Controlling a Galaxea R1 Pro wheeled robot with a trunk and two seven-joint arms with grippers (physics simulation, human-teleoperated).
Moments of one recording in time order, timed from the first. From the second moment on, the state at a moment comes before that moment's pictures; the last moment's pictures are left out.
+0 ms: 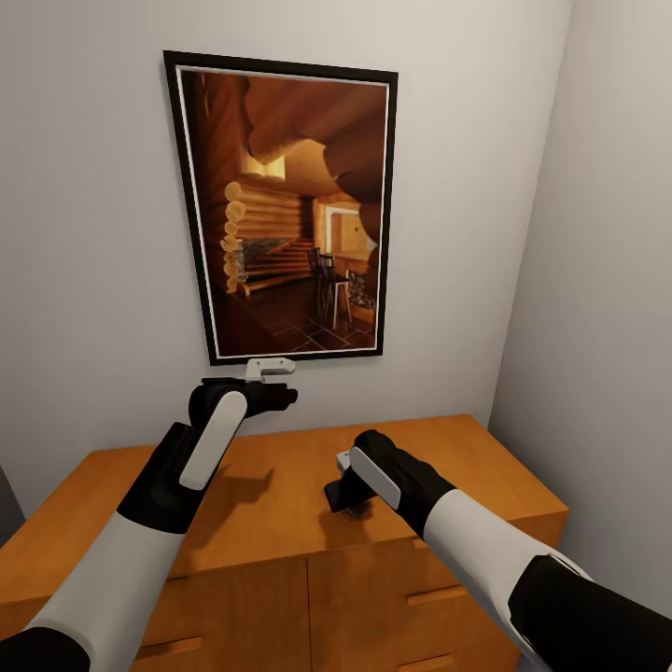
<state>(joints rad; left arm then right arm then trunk) -0.82 -0.01 -0.33 -1.41 0.69 1.02 0.60 -0.96 0.16 0.77 -0.63 -0.80 1.05 -0.23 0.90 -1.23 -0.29</state>
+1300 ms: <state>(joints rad) -0.82 -0.01 -0.33 -1.41 0.69 1.02 0.60 -1.01 0.01 0.48 -1.01 -0.79 1.05 -0.25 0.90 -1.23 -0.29</state>
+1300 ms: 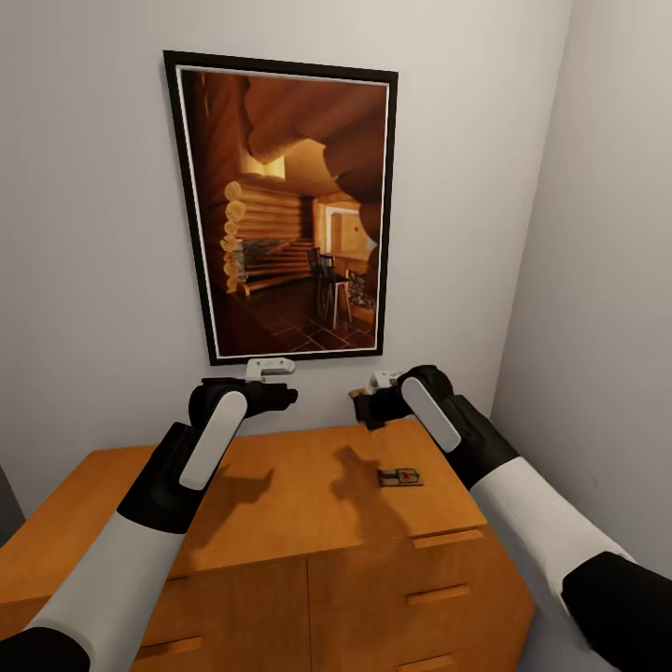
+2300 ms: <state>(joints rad) -0.82 -0.01 -0.36 -1.39 0.82 1.04 0.60 -1.02 -0.04 0.43 -1.03 -0.79 1.05 -0.35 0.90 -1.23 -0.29</state>
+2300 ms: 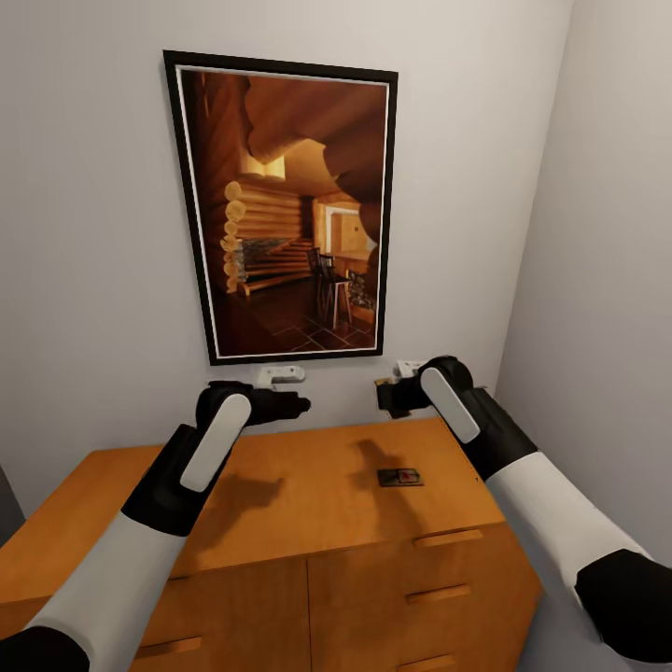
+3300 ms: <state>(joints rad) -0.82 0.04 -0.55 -1.38 0.99 1.05 0.60 -1.02 -0.08 0.39 -1.12 -0.79 1.05 -0.35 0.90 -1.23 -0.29</state>
